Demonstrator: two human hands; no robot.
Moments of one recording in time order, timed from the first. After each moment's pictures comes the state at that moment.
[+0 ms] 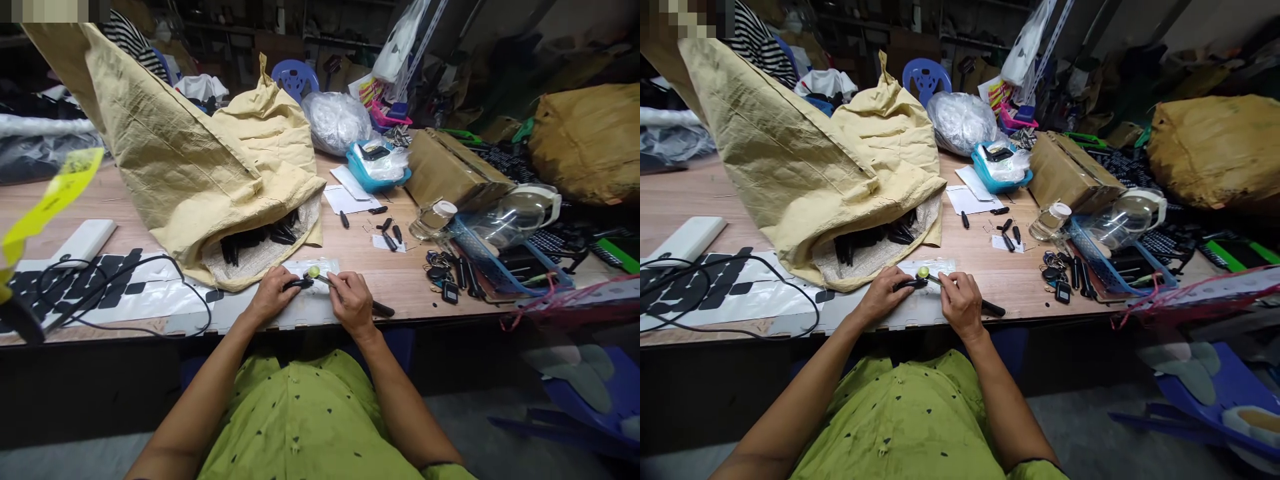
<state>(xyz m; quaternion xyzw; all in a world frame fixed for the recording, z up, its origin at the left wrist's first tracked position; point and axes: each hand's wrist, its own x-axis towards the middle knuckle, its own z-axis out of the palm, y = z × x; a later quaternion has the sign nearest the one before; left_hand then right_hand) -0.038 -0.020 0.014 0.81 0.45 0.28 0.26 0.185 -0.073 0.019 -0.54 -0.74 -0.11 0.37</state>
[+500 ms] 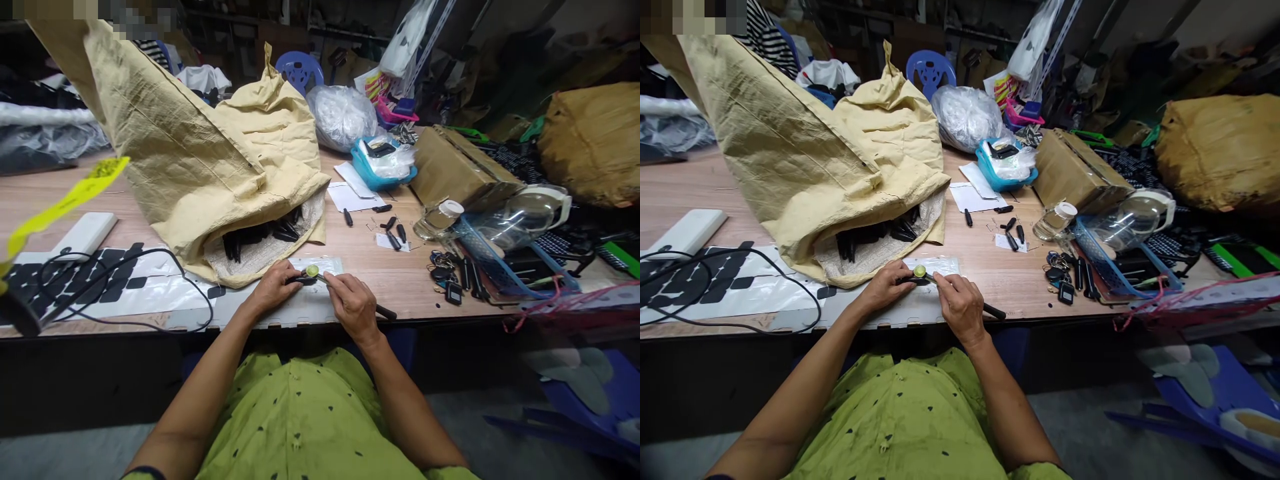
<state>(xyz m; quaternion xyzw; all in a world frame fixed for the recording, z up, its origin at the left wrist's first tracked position) -0.040 -0.008 0.021 0.82 0.42 0.25 0.30 0.176 -0.083 0.037 -0.52 -0.78 -0.12 0.32</state>
